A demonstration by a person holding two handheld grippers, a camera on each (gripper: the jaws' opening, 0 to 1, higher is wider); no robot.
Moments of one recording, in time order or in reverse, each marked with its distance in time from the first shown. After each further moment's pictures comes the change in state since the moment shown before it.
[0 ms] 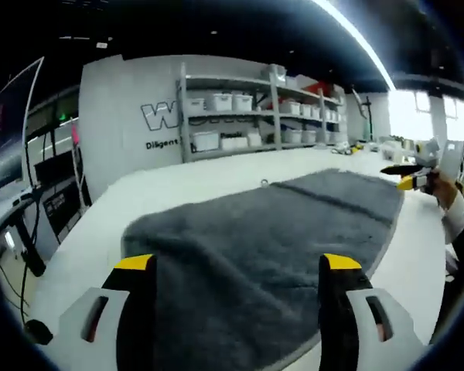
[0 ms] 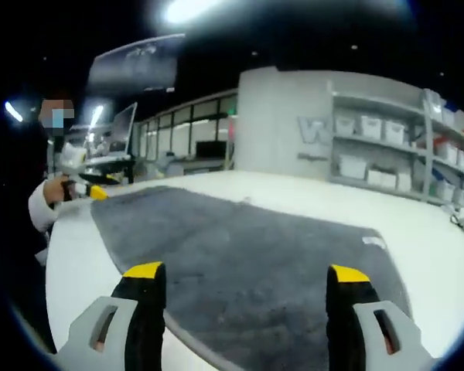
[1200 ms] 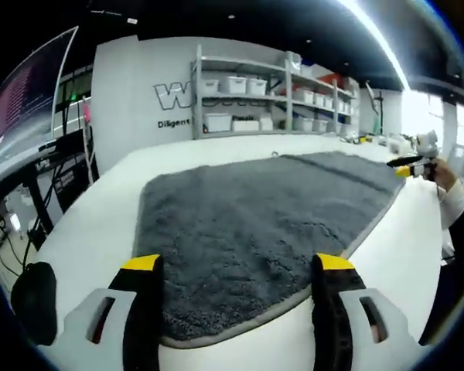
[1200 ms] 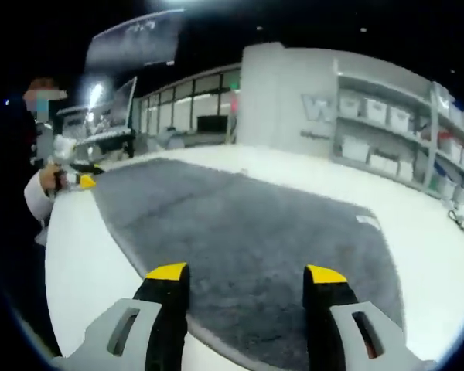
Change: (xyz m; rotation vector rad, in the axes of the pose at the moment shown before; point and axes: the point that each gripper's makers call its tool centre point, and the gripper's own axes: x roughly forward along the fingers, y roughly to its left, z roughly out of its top) left arm -0.034 0.000 -0.043 0.003 0.030 0.032; right arm -0.023 0.027 -0.020 -0.011 0.051 0.045
